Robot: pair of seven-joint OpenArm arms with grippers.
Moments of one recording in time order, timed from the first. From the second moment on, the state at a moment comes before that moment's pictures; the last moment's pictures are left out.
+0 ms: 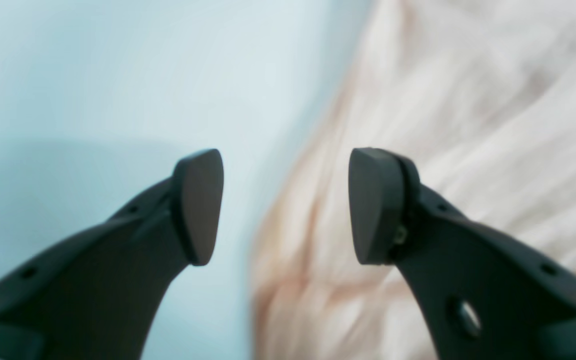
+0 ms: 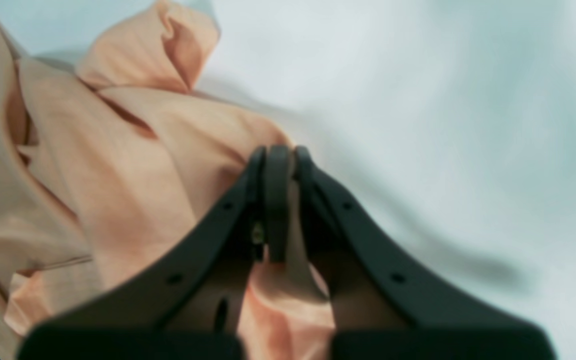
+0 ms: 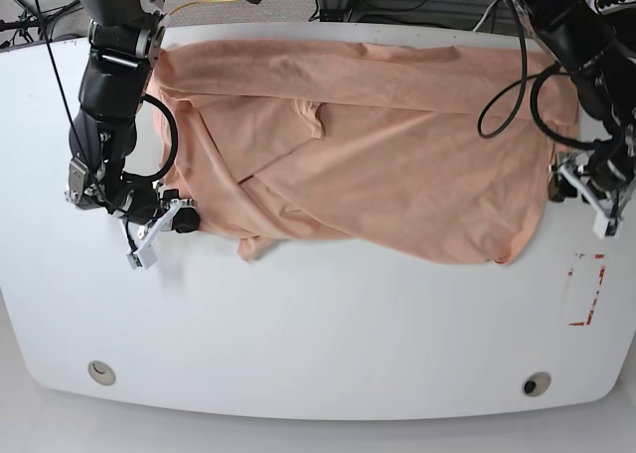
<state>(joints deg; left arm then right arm) -10.3 -16.5 -39.2 85.6 -19.8 -42.9 68.8 19.7 16.4 17.3 56.6 31.6 40.5 -55.4</state>
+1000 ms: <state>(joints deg) -26.7 -16.5 -27.3 44.4 -19.4 -35.1 39.5 19.5 16.4 17.5 56.6 31.9 40.5 -55.3</state>
